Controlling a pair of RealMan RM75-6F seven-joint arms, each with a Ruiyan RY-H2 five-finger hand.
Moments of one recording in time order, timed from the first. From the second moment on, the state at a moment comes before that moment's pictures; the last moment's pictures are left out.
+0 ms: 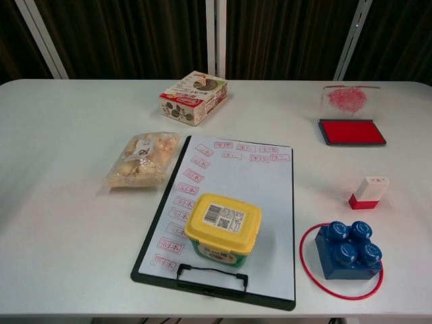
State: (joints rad) left arm -0.05 -1.10 -0.04 -1.59 1.60 1.62 0.00; right arm 0.07 -1.10 0.11 -1.51 -1.44 1.47 0.23
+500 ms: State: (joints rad) left arm -0.05 -1.10 -0.04 -1.60 1.60 1.62 0.01; right arm 0.09 -1.10 0.09 -1.52 -1.47 1.44 0.24
